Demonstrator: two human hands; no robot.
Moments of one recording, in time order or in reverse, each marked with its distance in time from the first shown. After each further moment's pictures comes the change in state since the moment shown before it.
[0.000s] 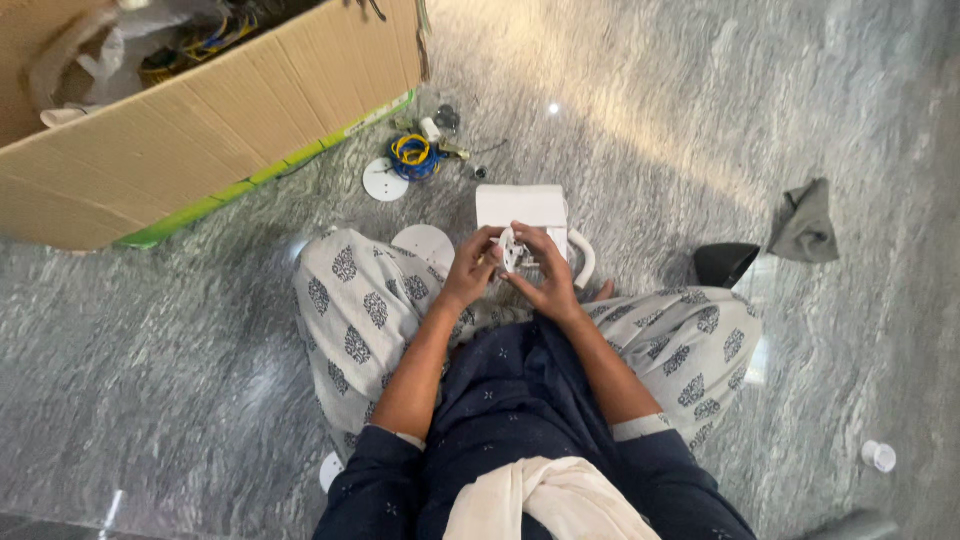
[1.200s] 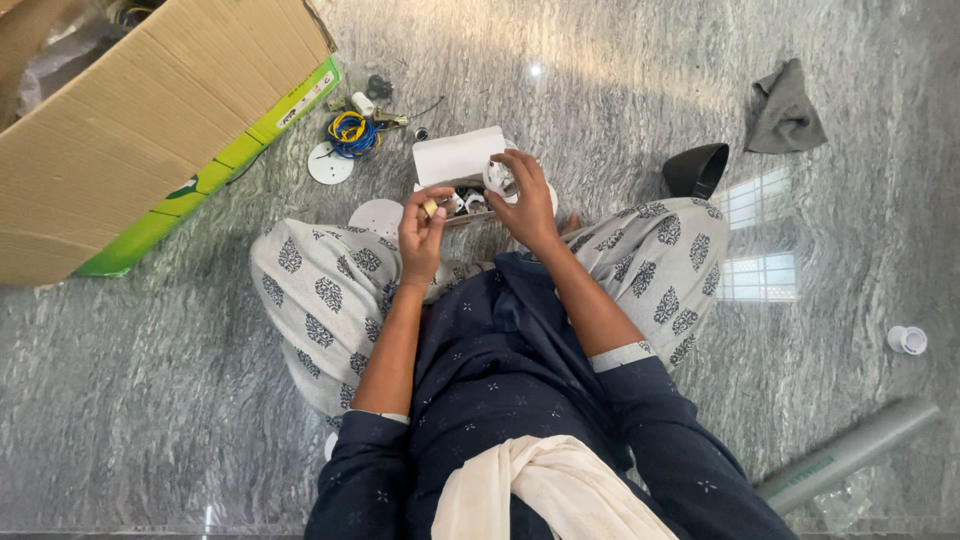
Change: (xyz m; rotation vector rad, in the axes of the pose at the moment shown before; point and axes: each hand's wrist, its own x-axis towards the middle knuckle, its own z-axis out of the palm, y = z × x) left_hand -0.024 0.009 0.025 -0.032 0.127 0.177; right_hand -0.016 0.014 -0.041 -0.561 0.300 0.104
